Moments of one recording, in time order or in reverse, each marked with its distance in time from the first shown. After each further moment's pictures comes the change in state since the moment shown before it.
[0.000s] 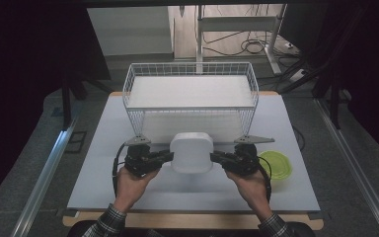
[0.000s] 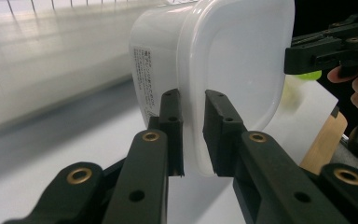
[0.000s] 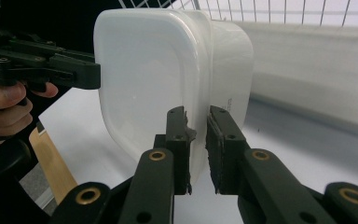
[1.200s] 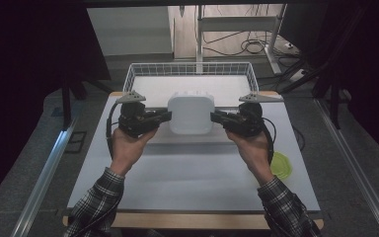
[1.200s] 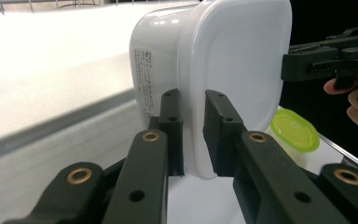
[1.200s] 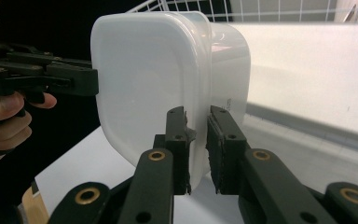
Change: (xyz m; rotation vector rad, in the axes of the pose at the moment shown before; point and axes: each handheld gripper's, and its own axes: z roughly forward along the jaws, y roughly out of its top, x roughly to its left) left arm 0.003 0.101 -0.026 -0.121 0.041 0.077; right arm 0.000 0.101 -0.015 -0.148 -0.013 -0.067
